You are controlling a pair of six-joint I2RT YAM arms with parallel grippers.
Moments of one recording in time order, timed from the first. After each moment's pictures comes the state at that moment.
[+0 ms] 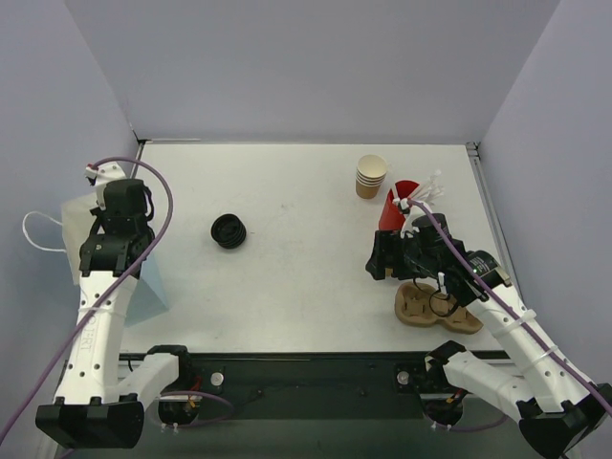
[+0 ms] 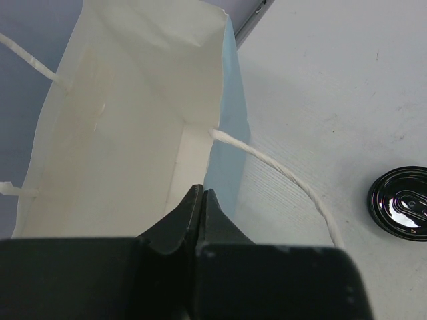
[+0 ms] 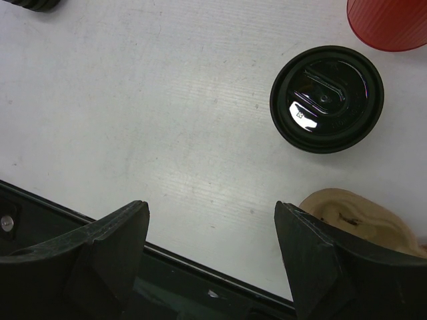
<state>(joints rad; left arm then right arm) -0.02 1.00 1.19 -0.83 -0.66 -0.26 0.51 0.90 0.95 -0.82 -0.02 0.35</state>
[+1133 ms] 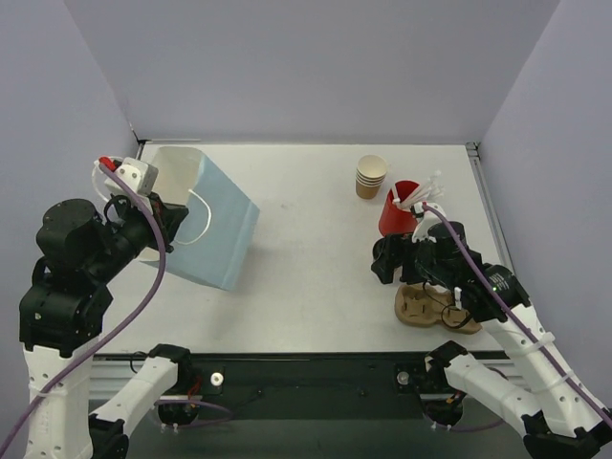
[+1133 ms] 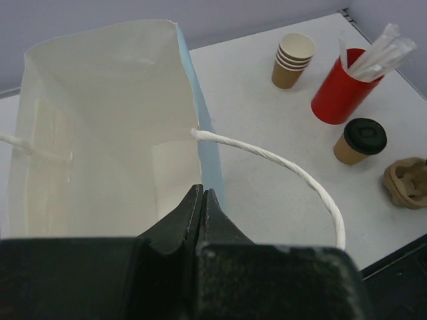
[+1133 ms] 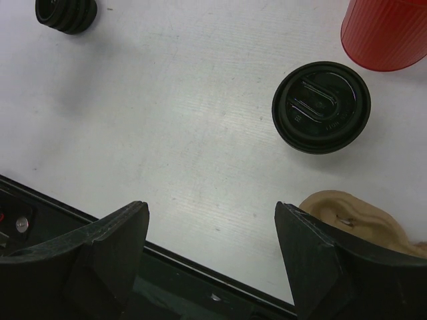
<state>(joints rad) -0.20 0.84 1.54 -0.93 0.21 -0.05 0.51 0.79 0.96 -0.84 -0.02 0.35</state>
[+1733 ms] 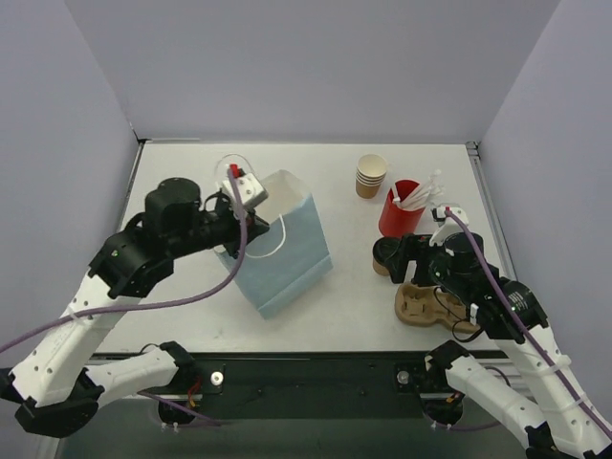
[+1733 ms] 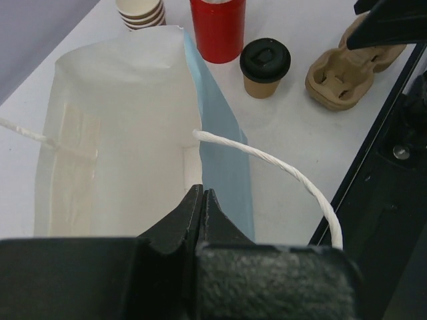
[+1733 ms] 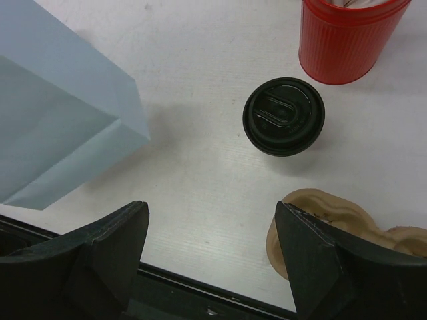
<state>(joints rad) -0.68 1.01 1.43 -0.77 0.25 0.10 0.51 0.68 0.96 -0.86 0.10 0.39</state>
